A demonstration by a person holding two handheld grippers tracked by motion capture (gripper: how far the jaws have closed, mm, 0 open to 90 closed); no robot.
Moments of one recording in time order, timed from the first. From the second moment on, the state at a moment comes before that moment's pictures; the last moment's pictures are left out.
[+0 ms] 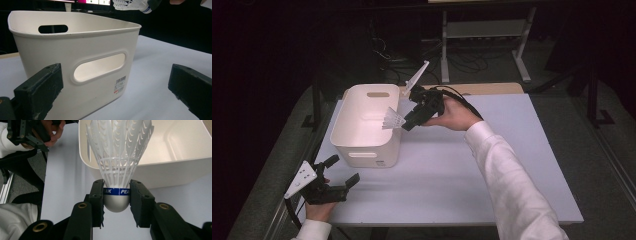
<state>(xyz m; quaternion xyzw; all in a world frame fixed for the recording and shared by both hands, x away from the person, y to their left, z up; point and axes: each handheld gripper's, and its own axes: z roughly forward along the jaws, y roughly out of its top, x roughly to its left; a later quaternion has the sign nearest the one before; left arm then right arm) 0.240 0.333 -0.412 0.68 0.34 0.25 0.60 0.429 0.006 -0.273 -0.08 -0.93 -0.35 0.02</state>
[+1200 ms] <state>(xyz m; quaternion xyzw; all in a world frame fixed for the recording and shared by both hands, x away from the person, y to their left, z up) 0.240 0.333 -0.412 0.68 0.35 0.25 0.60 0.439 0.039 -0.258 -0.07 -0.93 -0.35 0.02</state>
